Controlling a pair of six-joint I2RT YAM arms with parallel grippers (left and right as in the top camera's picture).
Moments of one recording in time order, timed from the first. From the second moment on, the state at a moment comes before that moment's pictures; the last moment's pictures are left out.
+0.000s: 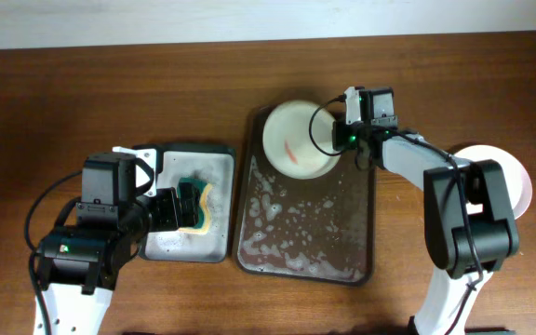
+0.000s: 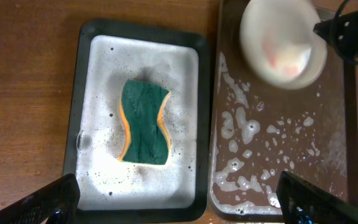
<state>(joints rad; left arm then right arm) -0.13 1.03 1.08 -0.99 0.13 -0.20 0.14 2.03 1.19 -0.08 -0.18 0.07</state>
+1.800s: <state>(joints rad) -0.19 1.47 0.82 -0.61 0.10 -0.24 0.29 1.11 1.15 -1.09 -0.18 0.24</state>
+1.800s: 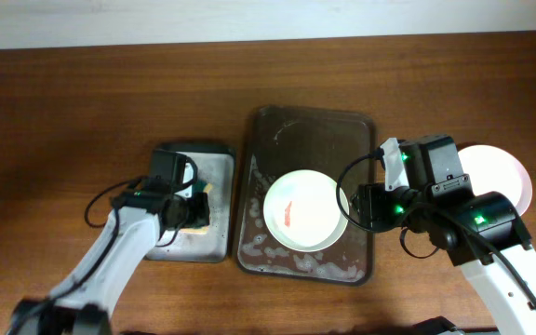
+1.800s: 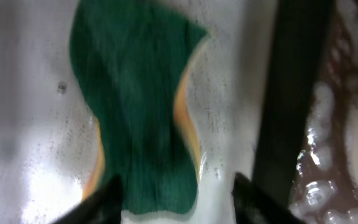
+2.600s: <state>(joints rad) -0.19 1.60 1.04 -0.73 -0.03 -0.30 0.29 1.11 1.15 -1.09 -0.18 0.24</state>
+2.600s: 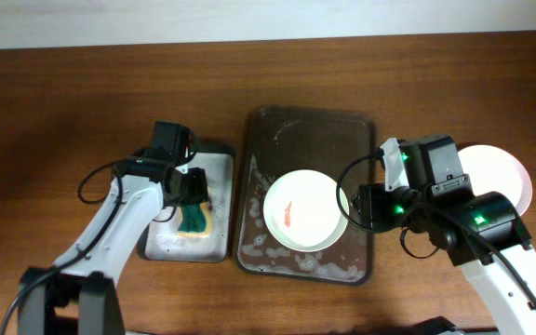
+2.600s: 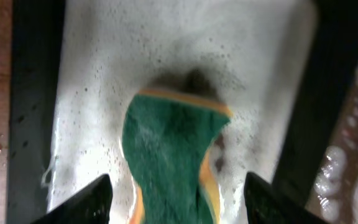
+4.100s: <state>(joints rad) -0.62 1.82 1.24 -0.52 0.19 -0.39 0.09 1.89 1.15 -0.78 -0.41 0.08</state>
